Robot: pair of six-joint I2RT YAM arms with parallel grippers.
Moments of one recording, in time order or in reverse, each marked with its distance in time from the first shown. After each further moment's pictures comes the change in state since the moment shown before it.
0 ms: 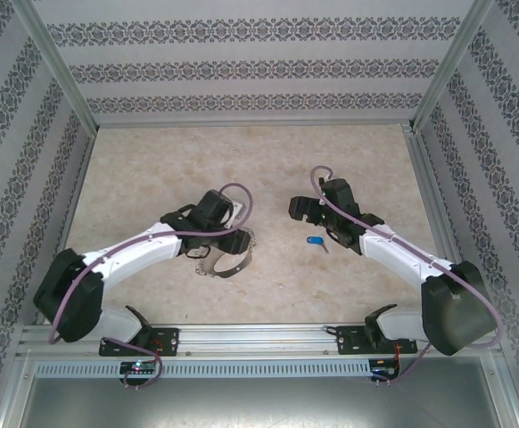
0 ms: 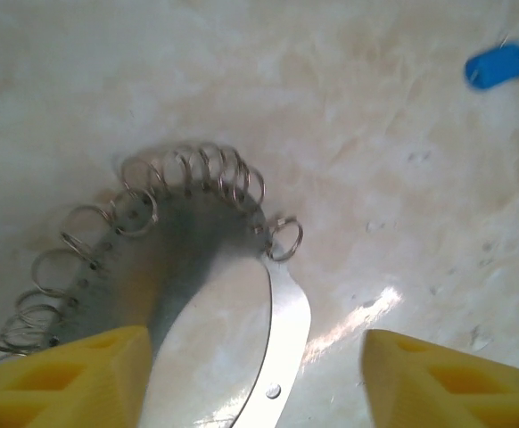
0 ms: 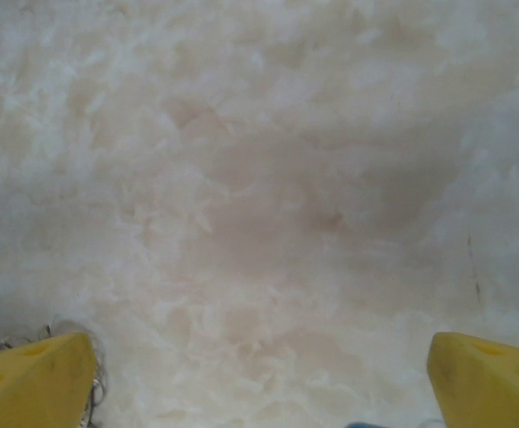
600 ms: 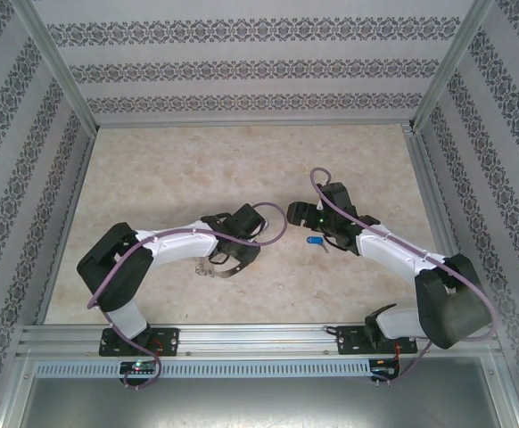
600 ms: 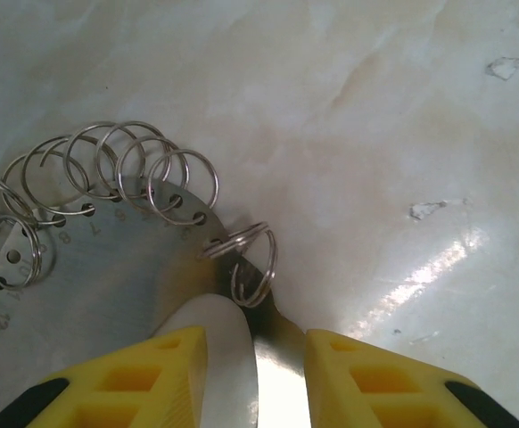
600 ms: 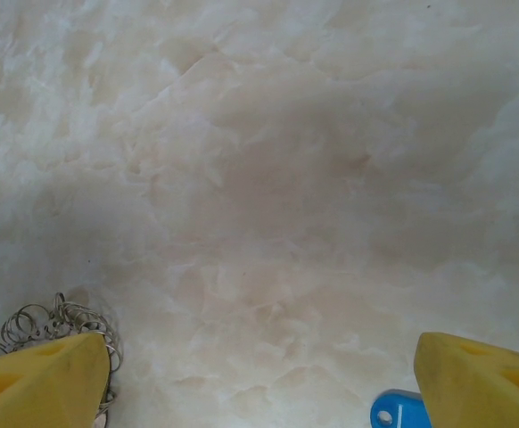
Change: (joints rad) left arm -0.131 0.272 0.099 0.016 -0.148 0.086; right arm 0.000 0.038 -0.025 0.017 -0.078 0.069
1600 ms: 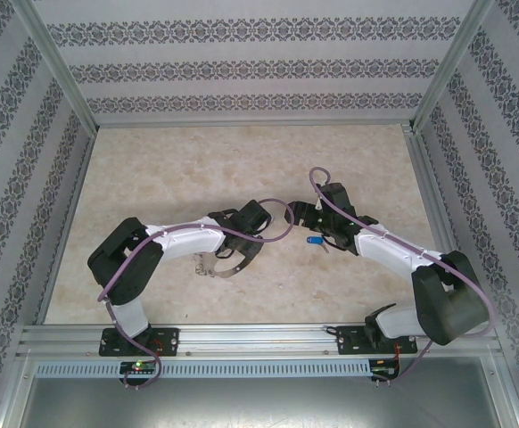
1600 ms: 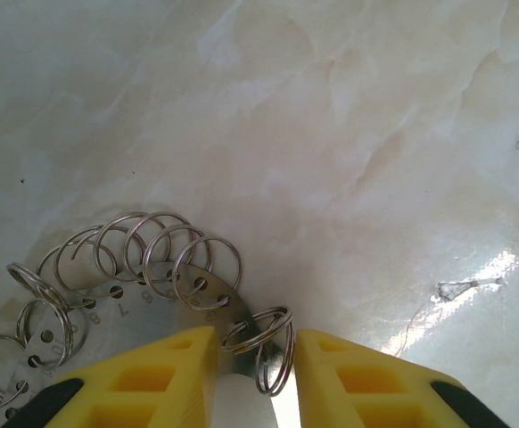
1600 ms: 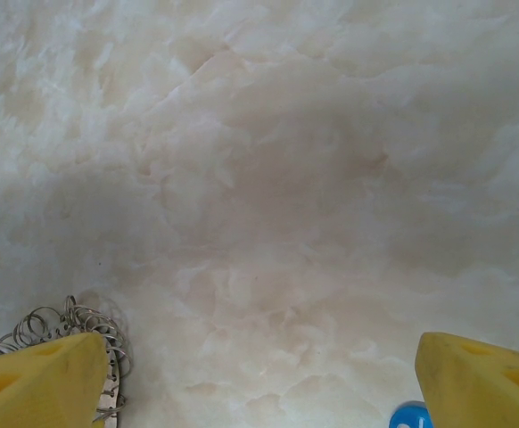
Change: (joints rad) left arm 0.000 0.066 0.068 0.021 -0.057 0.037; right arm 0.000 0.021 -0.008 0.045 -0.023 0.014
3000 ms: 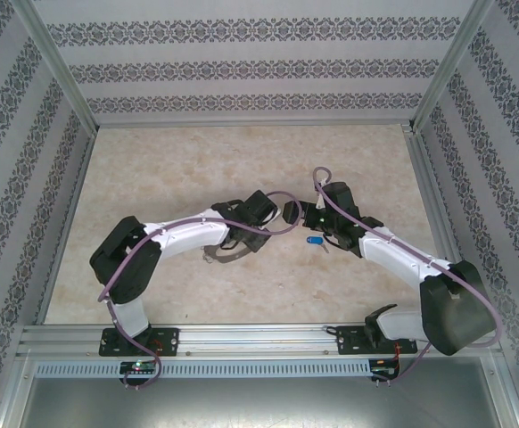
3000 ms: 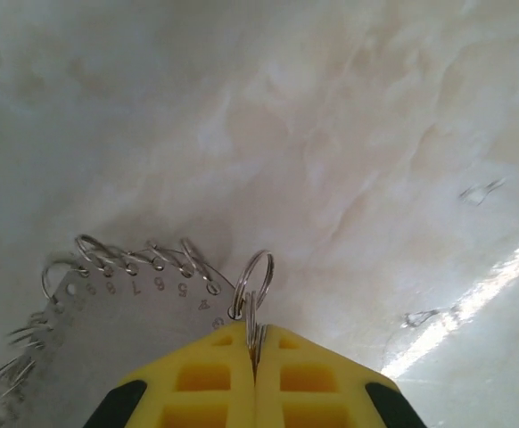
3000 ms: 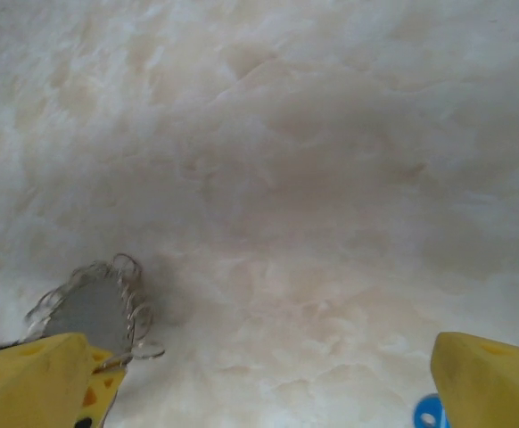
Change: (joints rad) left arm -0.004 0.004 0.145 -0.106 -0.019 0.101; right arm -0.001 -0.063 0.000 -0.008 -0.080 -0.041
